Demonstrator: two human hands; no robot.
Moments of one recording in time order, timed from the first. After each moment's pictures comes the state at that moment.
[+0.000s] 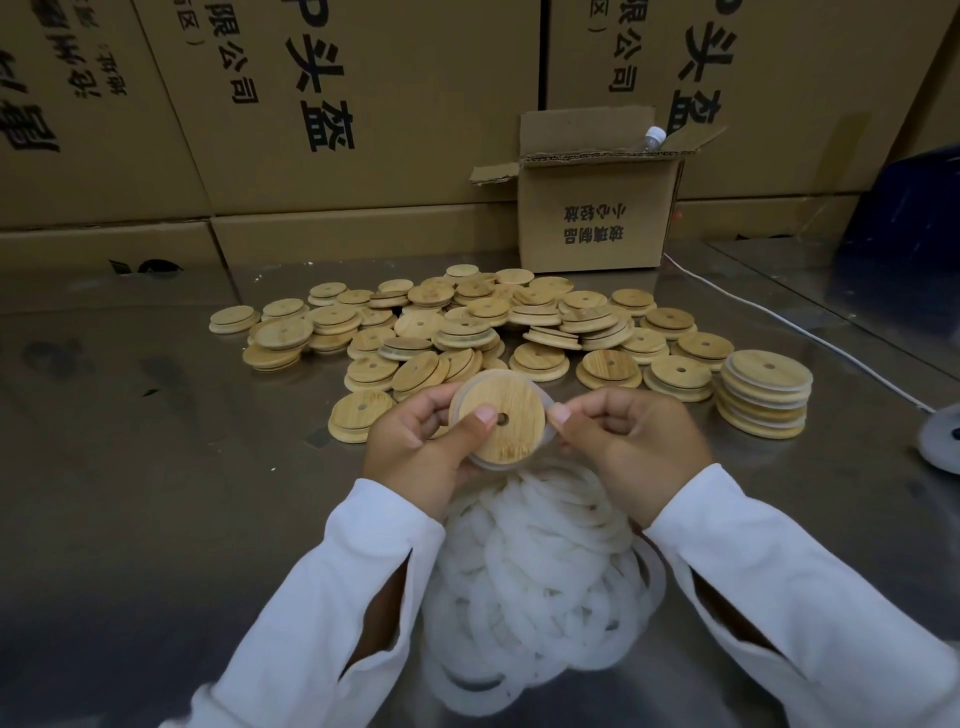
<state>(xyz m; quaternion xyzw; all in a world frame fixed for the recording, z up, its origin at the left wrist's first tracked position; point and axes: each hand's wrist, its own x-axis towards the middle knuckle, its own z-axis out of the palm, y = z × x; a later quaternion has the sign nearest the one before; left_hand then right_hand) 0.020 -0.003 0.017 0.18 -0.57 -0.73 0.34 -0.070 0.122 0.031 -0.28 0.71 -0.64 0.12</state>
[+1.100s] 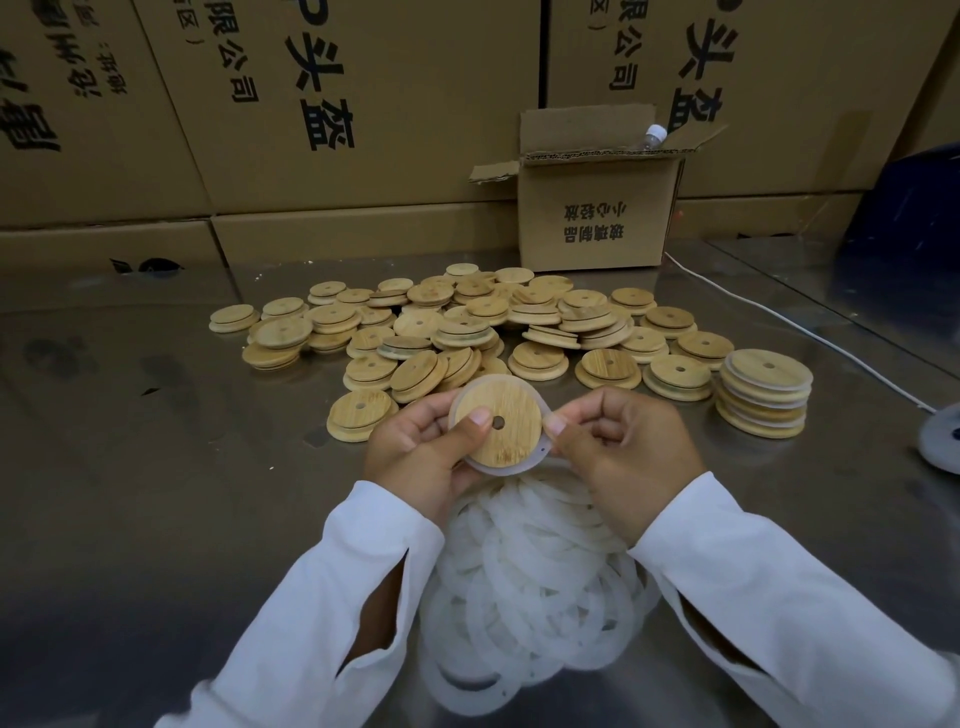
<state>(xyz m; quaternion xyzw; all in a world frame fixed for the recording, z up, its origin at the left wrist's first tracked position) 0.018 0.000 0.016 0.17 -0.51 -0.79 0.31 -0.062 0.122 0.027 -0.30 0.72 -0.62 0.09</state>
